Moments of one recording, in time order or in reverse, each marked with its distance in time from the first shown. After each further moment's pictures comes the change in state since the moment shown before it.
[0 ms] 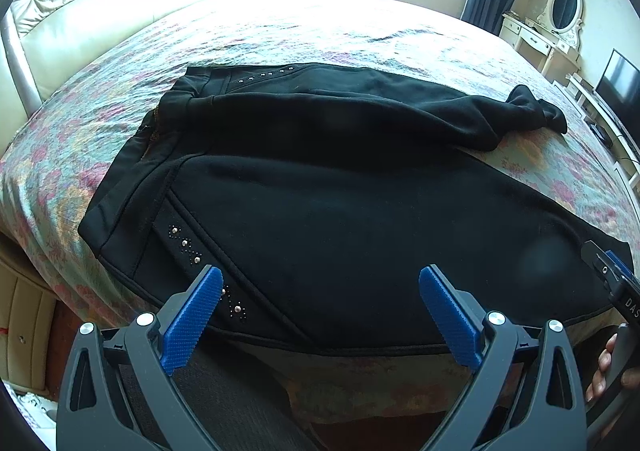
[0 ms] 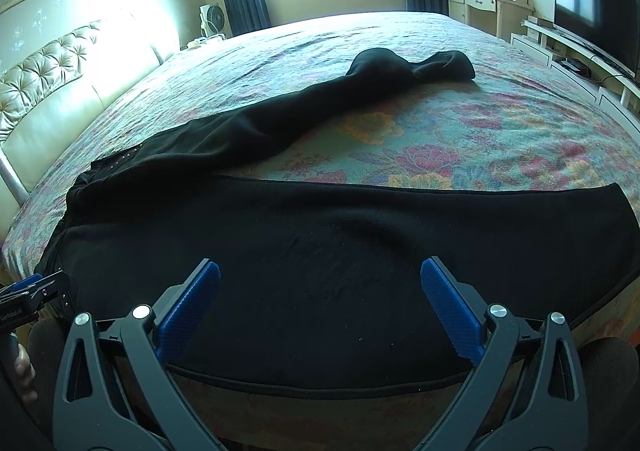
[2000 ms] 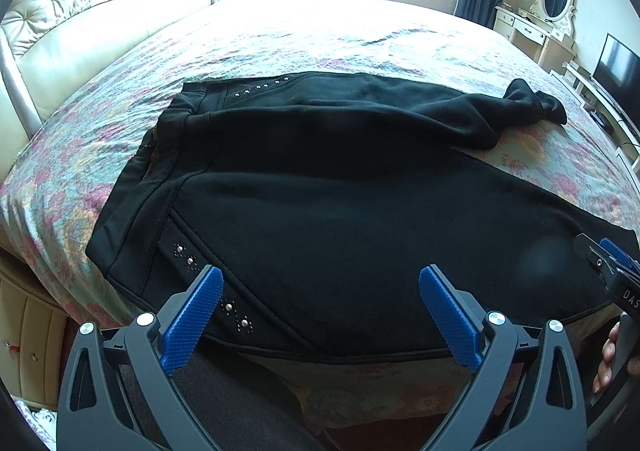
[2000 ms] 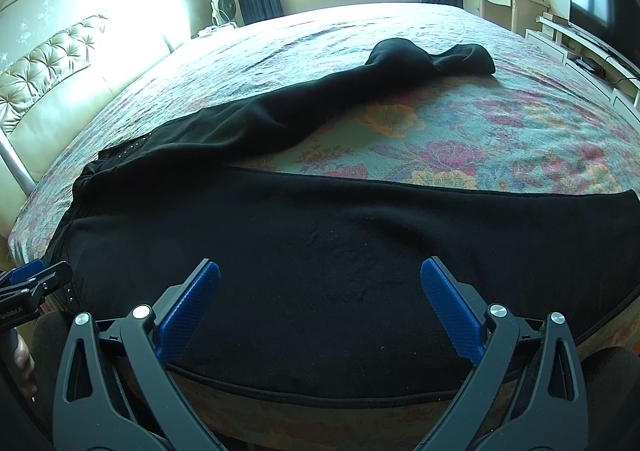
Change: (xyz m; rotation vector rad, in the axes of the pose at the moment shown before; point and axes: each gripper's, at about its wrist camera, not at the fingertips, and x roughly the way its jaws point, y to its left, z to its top) left arm -0.003 -0.003 0.011 0.056 -0.027 0.024; right arm 0.014 0.013 0.007 -0.027 0.041 0.034
